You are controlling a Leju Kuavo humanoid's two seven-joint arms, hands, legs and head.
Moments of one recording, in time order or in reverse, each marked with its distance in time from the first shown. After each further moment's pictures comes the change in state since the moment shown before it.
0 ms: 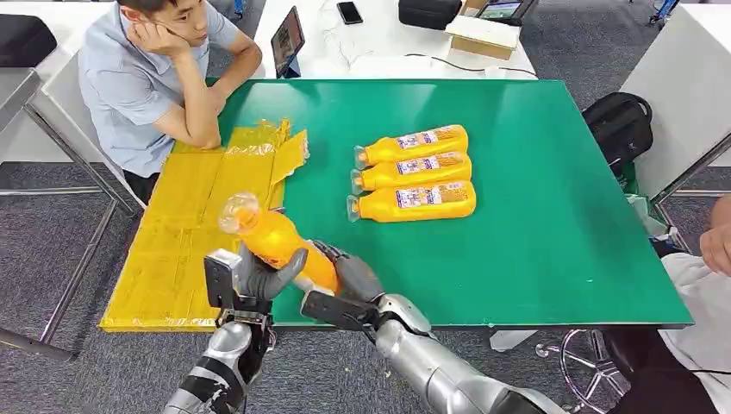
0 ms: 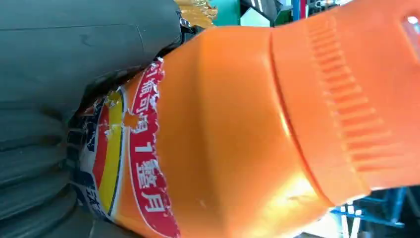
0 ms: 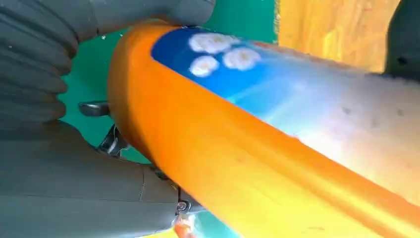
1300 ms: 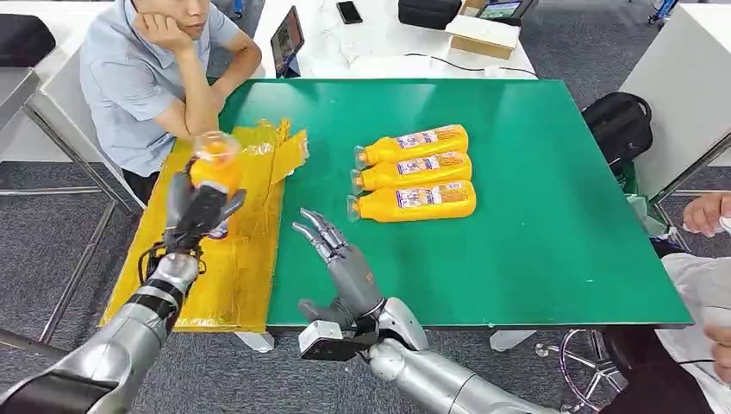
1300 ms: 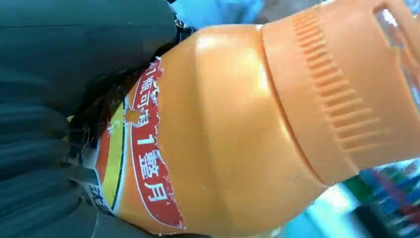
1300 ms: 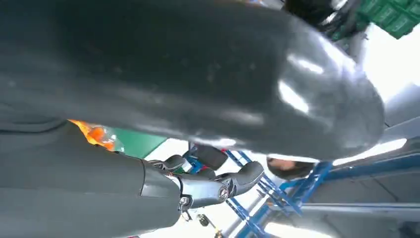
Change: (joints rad) left arm -0.429 0.215 -0.007 0.441 -0.505 0.379 0.160; right arm 0.084 -0.189 0.338 -0.540 -0.254 -0.389 -0.055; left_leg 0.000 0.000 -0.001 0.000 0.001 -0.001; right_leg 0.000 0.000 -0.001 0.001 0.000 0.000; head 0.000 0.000
